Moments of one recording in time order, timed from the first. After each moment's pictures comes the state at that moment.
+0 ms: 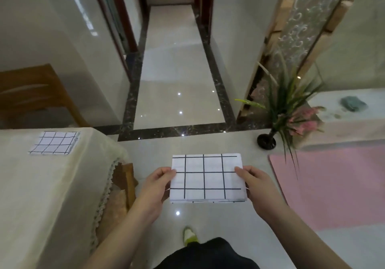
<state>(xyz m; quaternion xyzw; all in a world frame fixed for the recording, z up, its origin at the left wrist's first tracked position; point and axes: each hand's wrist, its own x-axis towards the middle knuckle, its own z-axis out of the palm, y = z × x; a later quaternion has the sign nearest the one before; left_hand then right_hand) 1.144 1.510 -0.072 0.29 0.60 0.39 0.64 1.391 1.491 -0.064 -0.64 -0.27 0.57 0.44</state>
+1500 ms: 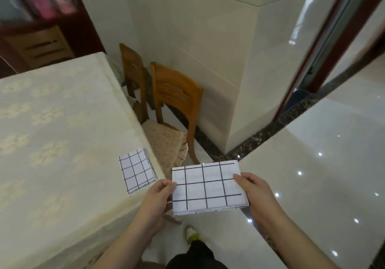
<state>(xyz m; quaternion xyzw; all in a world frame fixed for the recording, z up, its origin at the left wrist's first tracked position) 0.934 1.862 -0.072 -0.08 0.70 0.63 0.33 1.056 2.072 -0.084 -0.43 -0.53 0.73 0.10</state>
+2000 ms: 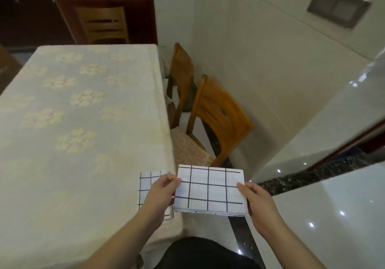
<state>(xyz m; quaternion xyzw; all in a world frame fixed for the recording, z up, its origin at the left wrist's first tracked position) 0.769 1.871 -0.074 -0.14 0.67 0.69 0.24 0.844 2.103 -0.065 -0.36 -0.63 0.68 -0.02</state>
